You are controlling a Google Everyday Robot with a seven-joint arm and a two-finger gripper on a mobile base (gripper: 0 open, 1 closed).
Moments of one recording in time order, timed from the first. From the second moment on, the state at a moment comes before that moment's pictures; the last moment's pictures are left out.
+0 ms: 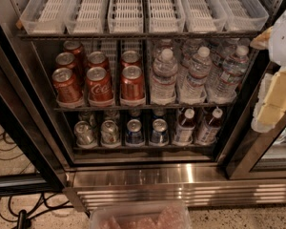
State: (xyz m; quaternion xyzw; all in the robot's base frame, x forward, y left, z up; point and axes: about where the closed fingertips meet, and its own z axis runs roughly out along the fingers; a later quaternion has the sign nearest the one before) arm 0.438 -0.217 0.976 -0.60 0.78 -0.03 0.16
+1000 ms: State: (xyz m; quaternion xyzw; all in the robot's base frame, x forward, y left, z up) arm 0.427 -0.169 0.943 -0.60 0.78 0.02 0.18
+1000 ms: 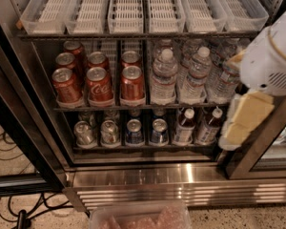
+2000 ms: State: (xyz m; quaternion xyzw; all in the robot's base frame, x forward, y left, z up) arm 0.371 -0.071 0.885 -0.66 0.71 0.13 0.19
